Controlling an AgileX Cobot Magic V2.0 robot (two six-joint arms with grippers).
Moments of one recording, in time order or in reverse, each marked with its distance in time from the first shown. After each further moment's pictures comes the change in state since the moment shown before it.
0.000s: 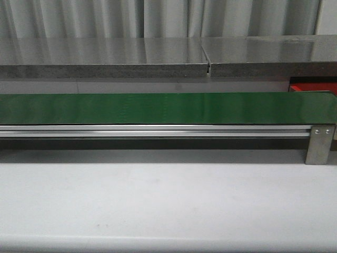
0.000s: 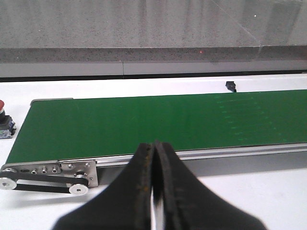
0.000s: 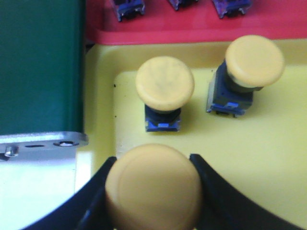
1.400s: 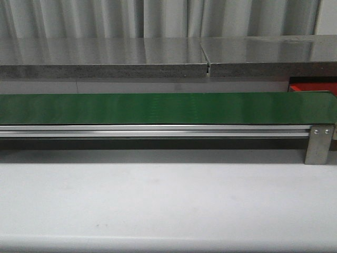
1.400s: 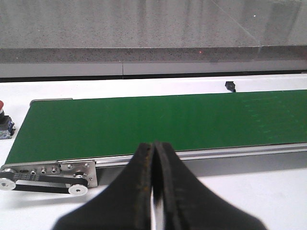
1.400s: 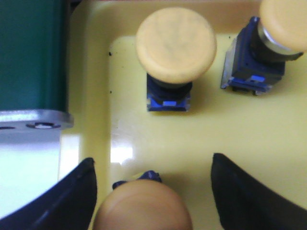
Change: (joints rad) left arm 0.000 0.000 0.000 0.000 0.000 0.000; right arm 0.024 0.104 0.000 0.002 -0.042 -0.013
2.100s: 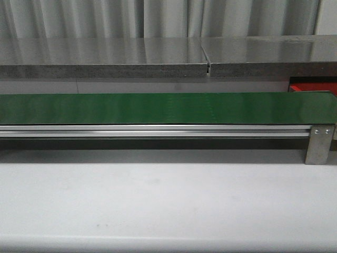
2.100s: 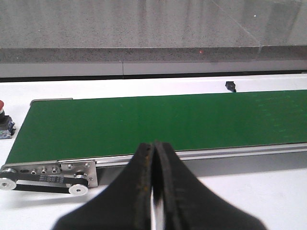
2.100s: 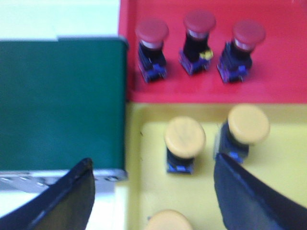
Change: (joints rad) left arm 0.000 0.000 0.000 0.000 0.000 0.000; right arm 0.000 -0.313 -0.014 0.036 0.111 -0.004
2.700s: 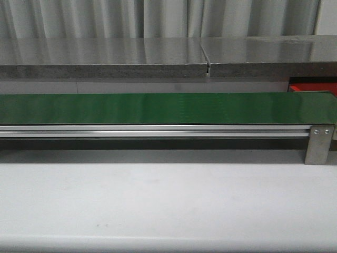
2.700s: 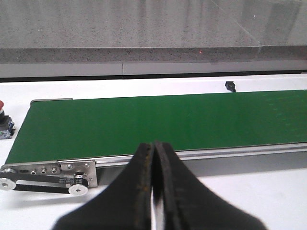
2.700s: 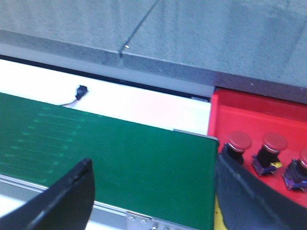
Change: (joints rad) left arm 0.000 0.000 0.000 0.000 0.000 0.000; right arm 0.174 -0.337 -0.026 0.017 0.140 0.015
